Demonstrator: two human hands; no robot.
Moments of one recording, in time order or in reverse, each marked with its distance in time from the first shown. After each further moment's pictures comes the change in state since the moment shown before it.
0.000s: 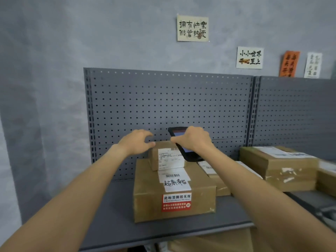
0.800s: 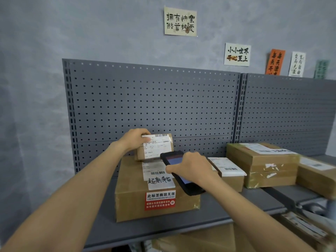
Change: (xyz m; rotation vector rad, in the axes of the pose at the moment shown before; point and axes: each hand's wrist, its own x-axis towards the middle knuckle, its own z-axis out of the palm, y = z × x) left_hand 0.041 0.020 0.034 -0.305 -0.021 0.007; right_hand -0.069 0.054 0.013 -0.048 -0.124 -0.031
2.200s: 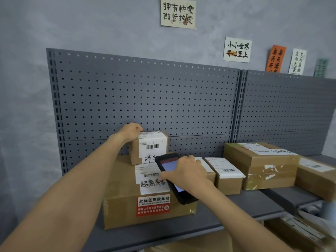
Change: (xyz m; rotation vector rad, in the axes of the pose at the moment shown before) left_hand 0.063 -0.023 0.017 -0.056 0.014 -0.147; right_hand 0.008 0.004 0.017 -0.067 -0.008 0.055
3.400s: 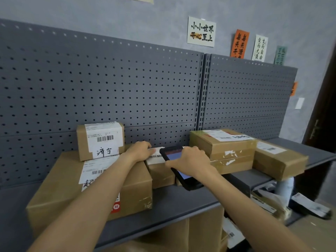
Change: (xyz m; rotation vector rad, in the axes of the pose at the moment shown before) left_hand -0.009 0.100 0.165 0.109 -0.227 0.131; right_hand 0.029 0.128 -0.031 -0.022 -0.010 0.148
